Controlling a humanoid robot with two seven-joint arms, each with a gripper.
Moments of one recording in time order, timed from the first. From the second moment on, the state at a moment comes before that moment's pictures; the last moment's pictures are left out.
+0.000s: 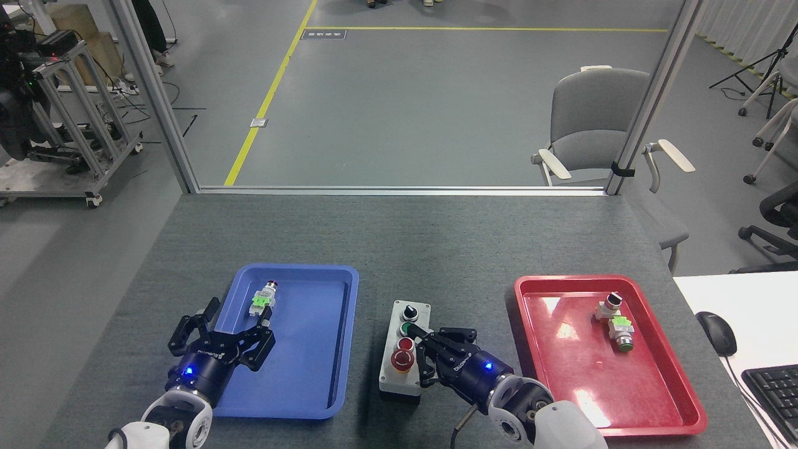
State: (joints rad) left arm -0.27 0.38 -0.37 -1.20 -1.06 0.00 0.27; right arm -0.36 -0.10 0.51 -1.15 1.16 -0.38 0.07
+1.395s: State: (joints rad) left arm -0.19 0.12 0.01 -1.30 -1.39 -0.04 0.13; right arm -0.38 -0.04 0.19 -1.18 1.16 -0.36 0.05
